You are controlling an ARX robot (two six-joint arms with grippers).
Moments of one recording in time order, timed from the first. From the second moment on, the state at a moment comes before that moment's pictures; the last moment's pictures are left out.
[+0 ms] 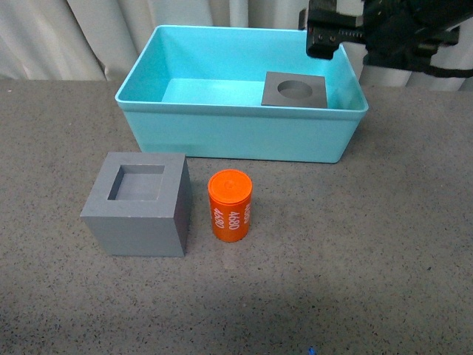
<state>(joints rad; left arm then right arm) 0.00 0.00 0.02 0.00 0.00 0.00 0.28 2.04 1.32 0.06 0.00 0.21</state>
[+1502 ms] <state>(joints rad) -0.22 1.51 0.52 0.24 -0.04 -0.33 0.31 1.39 0.55 0.53 0.19 0.18</state>
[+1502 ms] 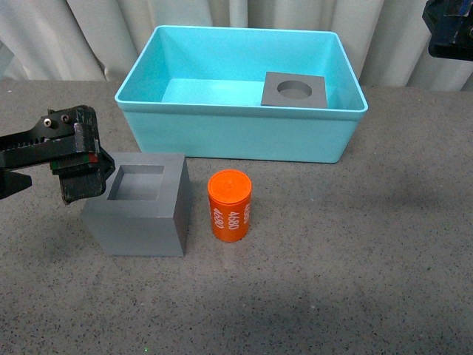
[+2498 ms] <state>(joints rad) -0.27 1.69 0.66 0.20 -0.12 -0.35 0.31 1.39 0.55 0.53 0.19 0.18</state>
